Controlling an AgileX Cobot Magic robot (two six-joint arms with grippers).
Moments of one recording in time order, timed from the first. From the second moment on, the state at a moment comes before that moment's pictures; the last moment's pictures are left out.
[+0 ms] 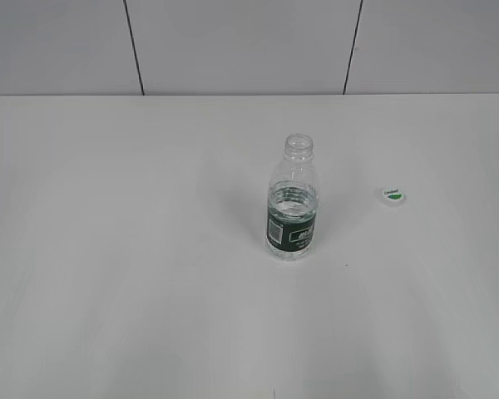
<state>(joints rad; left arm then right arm) -0.03 -0.01 -0.52 -0.05 1.07 0.07 0.08 -0.01 -0.52 -0.05 1.10 -0.07</state>
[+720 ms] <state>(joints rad) -0.03 -0.01 -0.52 -0.05 1.07 0.07 0.06 -0.01 -0.52 -0.05 1.09 -0.07</state>
